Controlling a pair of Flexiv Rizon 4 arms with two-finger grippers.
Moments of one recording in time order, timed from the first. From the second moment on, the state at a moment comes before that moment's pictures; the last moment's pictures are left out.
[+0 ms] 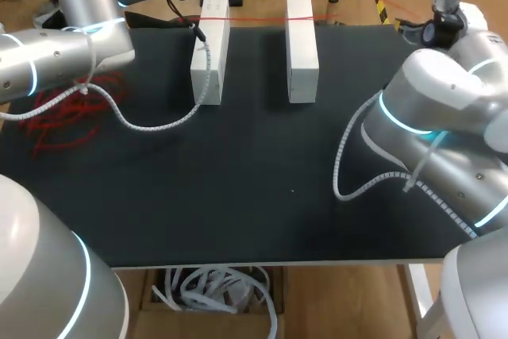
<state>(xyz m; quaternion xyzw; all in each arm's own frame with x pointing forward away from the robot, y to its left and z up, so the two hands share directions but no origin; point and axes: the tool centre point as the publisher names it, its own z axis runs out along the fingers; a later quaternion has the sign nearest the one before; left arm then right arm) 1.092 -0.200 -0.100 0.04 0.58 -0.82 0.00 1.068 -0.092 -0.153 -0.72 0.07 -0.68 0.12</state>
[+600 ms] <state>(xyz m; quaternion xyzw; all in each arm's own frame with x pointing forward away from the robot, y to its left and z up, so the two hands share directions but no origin) 1.092 -0.200 -0.100 0.04 0.58 -0.82 0.00 1.077 -0.088 -0.167 -0.73 0.10 -0.67 0.10</state>
